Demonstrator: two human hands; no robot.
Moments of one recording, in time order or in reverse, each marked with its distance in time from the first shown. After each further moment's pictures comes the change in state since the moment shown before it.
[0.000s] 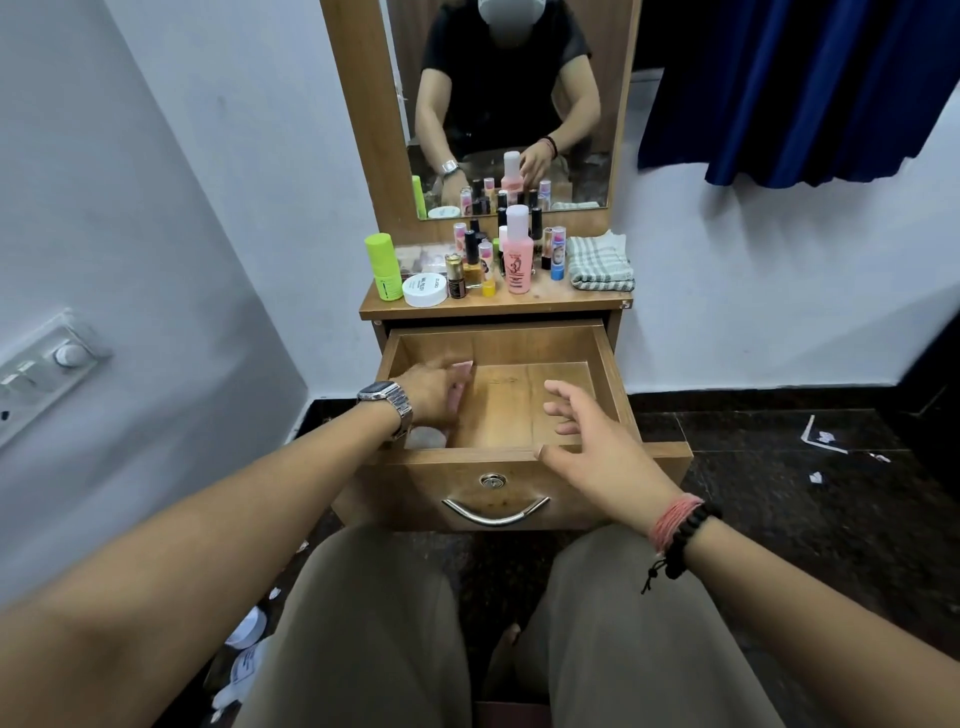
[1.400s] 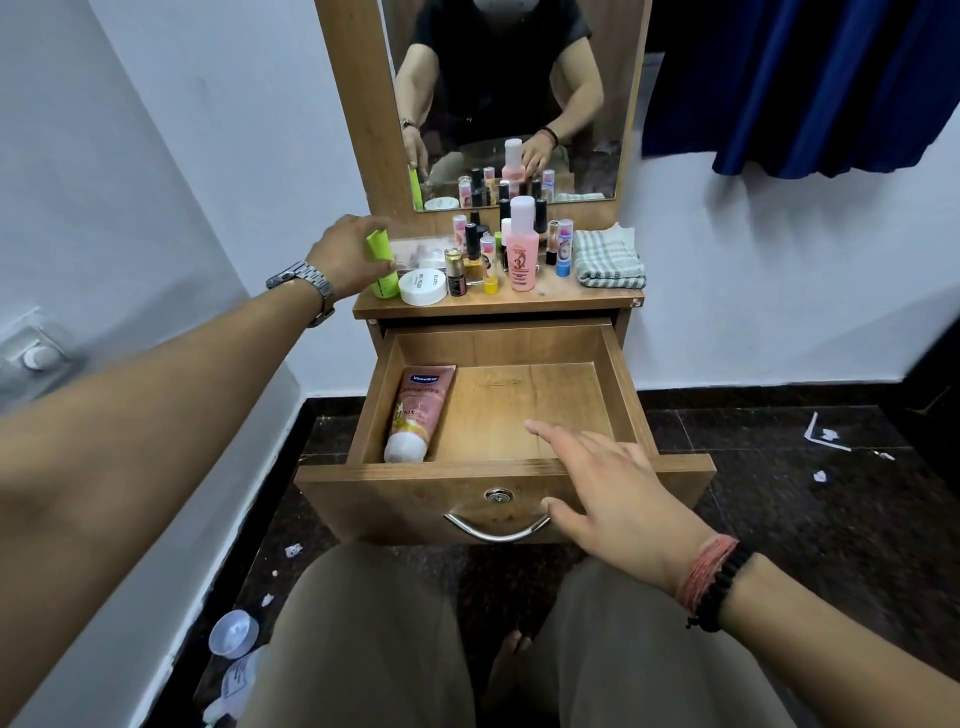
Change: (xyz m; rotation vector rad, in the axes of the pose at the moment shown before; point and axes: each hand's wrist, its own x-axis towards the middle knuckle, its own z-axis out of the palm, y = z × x) left_hand 0.038 -0.088 -0.110 -0.298 0.551 -0.129; right_hand -0.009 0.004 0.005 -0.520 -0.100 -0.228
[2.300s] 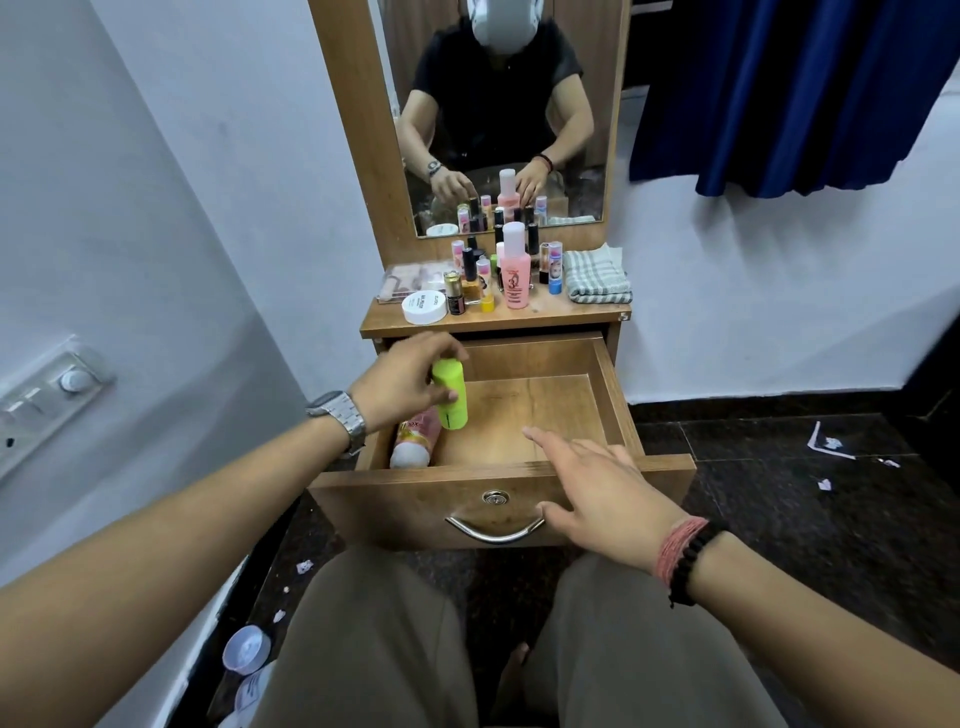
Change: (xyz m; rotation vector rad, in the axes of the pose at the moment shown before) left_hand -0.113 0.045 0.038 -0.117 -0.180 0.326; right_hand -0.002 -0.003 -0.004 -0.037 -0.038 0.018
